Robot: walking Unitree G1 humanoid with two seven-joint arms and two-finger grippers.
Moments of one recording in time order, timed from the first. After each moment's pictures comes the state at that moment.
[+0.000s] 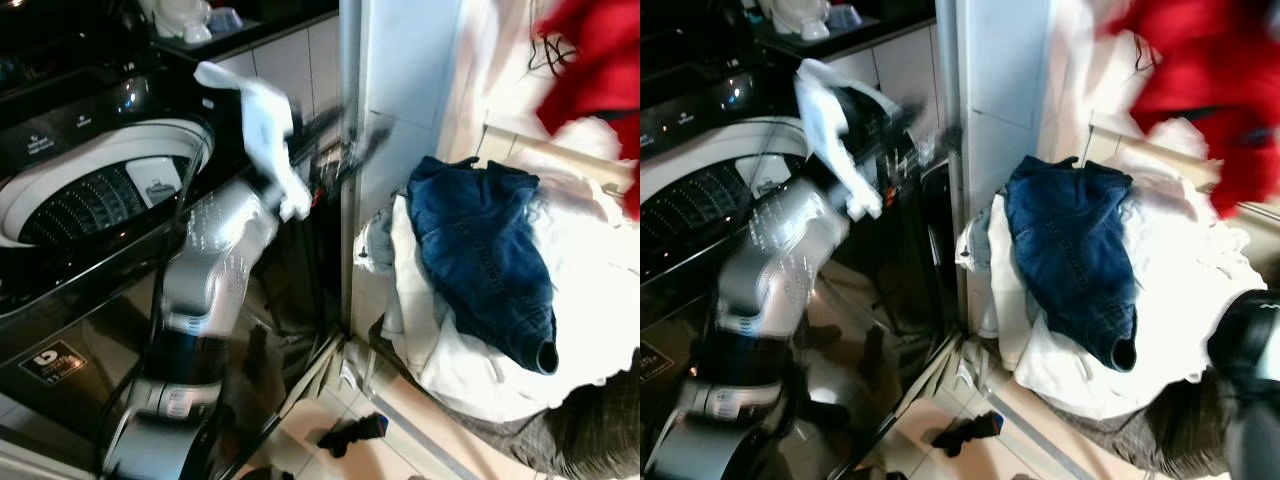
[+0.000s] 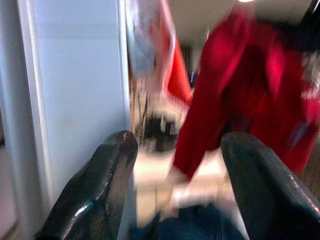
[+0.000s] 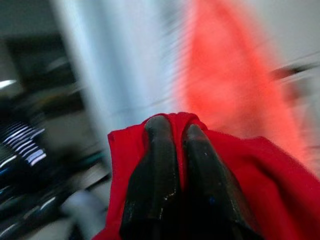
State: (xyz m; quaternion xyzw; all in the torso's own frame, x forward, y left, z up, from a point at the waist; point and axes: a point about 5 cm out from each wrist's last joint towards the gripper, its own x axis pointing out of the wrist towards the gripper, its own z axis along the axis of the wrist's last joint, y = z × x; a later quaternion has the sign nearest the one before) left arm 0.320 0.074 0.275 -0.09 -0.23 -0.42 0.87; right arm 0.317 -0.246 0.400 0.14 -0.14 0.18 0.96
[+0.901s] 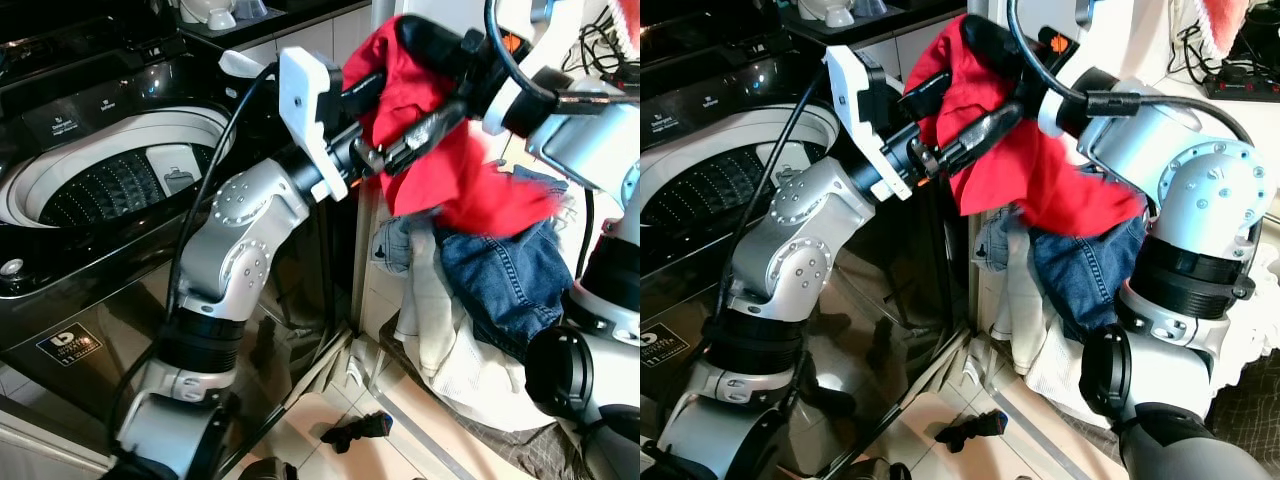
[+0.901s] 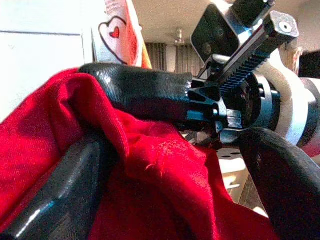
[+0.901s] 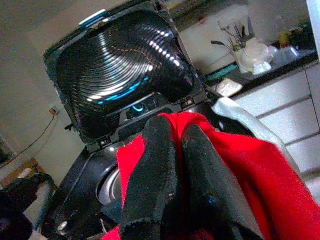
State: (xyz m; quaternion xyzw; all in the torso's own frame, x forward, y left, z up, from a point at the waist) left arm 0.310 0.044 0.278 -0.07 -0.20 -0.50 0.84; right arm 0.318 -0.135 0.335 0.23 0.00 0.36 0.90
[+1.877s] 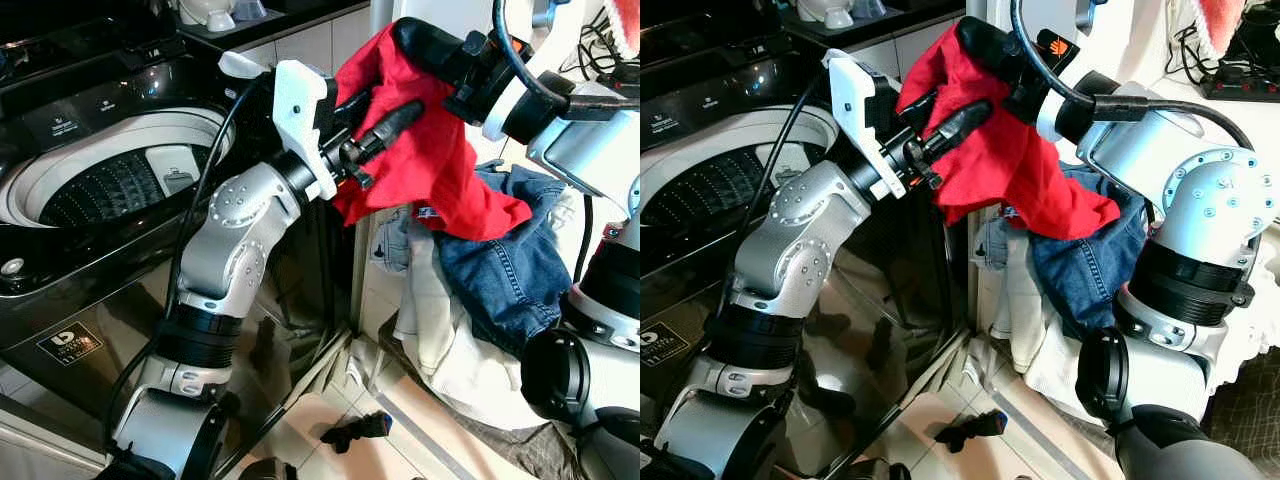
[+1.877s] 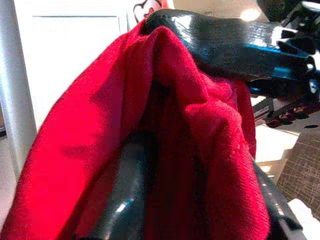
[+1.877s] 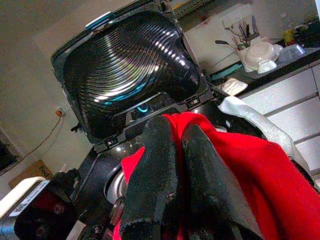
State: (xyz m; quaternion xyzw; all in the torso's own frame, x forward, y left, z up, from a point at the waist) left arm 0.325 0.053 0.267 -0.06 -0.18 -0.44 0.88; right arm 0.311 -0.132 0.339 0.23 0.00 0.37 0.90
